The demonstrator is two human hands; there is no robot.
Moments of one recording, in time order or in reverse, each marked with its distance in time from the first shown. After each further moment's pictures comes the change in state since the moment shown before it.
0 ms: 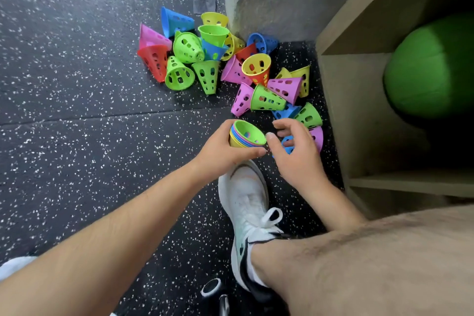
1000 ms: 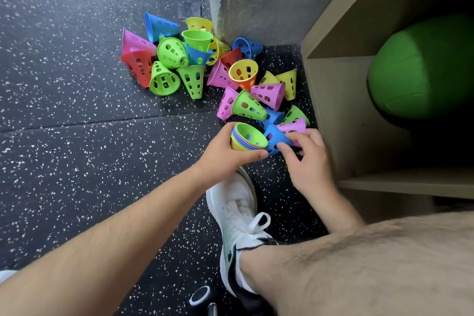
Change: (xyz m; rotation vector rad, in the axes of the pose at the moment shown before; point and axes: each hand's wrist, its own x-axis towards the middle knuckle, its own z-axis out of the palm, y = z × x) left_hand 0.006 0.011 0.027 -0.017 -0.041 0.009; right_hand 0.000 0.039 -0.033 -0.214 0.139 -0.060
